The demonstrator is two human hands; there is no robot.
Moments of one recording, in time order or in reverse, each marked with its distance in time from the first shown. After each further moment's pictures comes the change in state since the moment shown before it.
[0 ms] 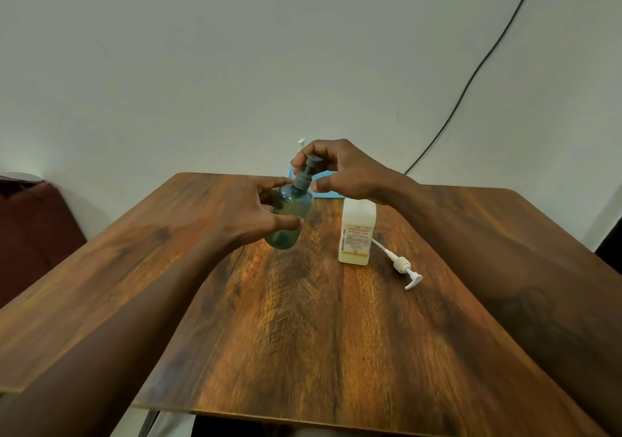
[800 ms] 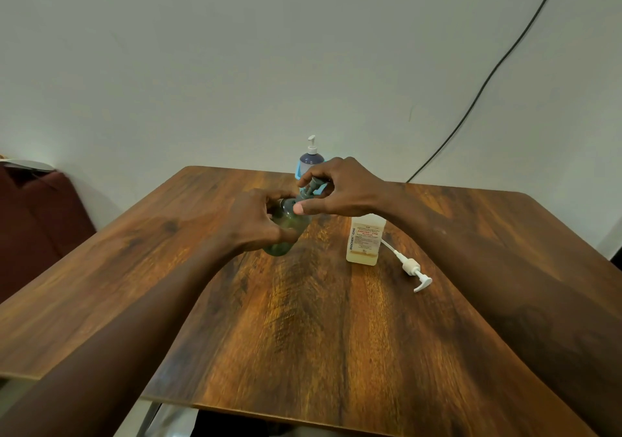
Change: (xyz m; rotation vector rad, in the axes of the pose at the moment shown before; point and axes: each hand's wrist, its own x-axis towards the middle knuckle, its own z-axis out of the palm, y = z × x) left_hand -0.001 -0.035 0.013 -0.108 -0.106 -0.048; right_hand 0.004 0.004 0.027 -0.360 -0.040 -0.008
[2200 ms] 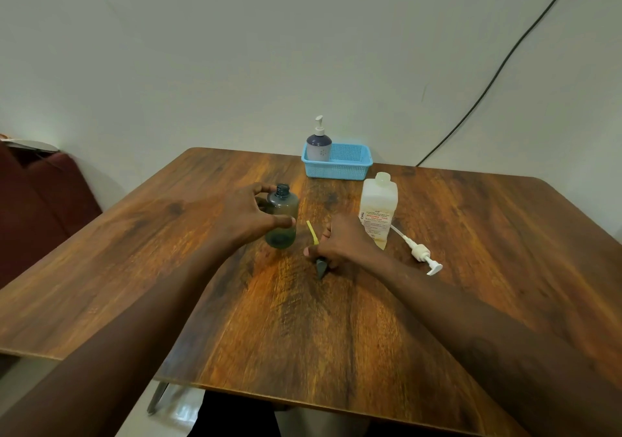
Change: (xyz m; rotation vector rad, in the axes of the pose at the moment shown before) left_hand 0.004 -0.060 0.026 -0.151 0.126 -0.312; right_hand -0.029 0.033 0.121 0.125 -0.077 0.610
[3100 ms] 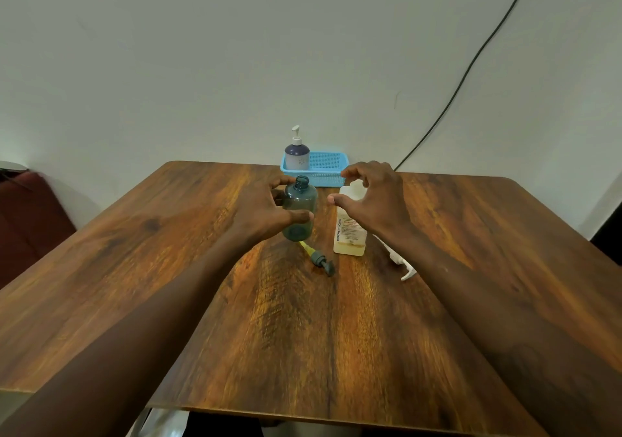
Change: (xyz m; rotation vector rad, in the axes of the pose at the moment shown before) left_hand 0.018 0.058 0.041 -0.002 0.024 0.147; right_hand -0.006 0.037 -0.086 -0.018 0.728 -0.380
